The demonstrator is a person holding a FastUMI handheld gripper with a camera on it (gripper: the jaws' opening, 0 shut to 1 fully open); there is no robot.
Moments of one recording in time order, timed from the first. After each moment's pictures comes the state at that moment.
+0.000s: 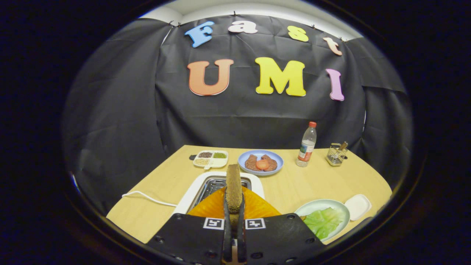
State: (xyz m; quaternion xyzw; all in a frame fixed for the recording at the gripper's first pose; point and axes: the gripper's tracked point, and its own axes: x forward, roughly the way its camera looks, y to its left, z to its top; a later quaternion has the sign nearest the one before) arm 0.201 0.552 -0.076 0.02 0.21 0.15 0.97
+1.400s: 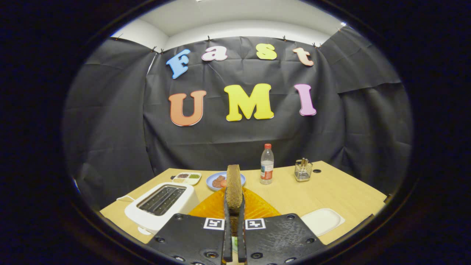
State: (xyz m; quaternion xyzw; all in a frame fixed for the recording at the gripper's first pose) arm 0.182 0.372 -0.058 0.06 0.12 0.12 0.98
